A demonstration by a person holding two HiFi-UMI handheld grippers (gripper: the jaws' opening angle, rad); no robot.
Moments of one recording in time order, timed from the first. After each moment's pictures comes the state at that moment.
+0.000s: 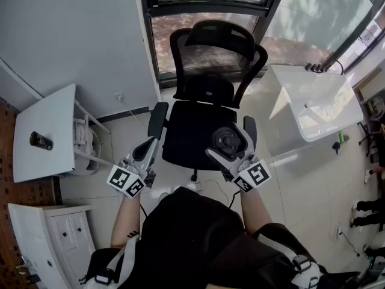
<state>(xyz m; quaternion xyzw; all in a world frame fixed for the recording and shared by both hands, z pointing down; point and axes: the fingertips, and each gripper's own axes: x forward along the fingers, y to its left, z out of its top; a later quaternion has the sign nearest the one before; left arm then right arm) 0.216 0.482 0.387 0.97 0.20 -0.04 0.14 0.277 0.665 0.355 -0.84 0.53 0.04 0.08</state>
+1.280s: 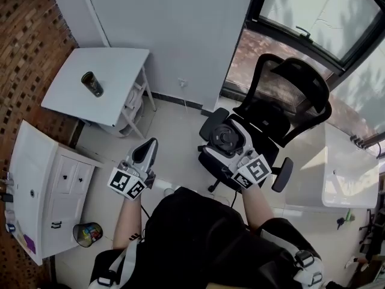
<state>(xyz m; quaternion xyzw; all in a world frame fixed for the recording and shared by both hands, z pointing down) 0.067 0.328 0.382 0.99 -0.05 -0.07 0.11 0.210 0.449 0.349 -0.67 0.74 0.02 0.07</state>
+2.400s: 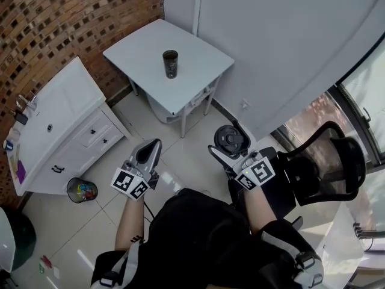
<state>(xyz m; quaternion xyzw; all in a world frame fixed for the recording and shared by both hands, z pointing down) -0.123 0.223 0.393 0.95 -0.29 -0.11 0.10 0.064 0.261 0.354 -0.48 0.87 0.00 0.07</state>
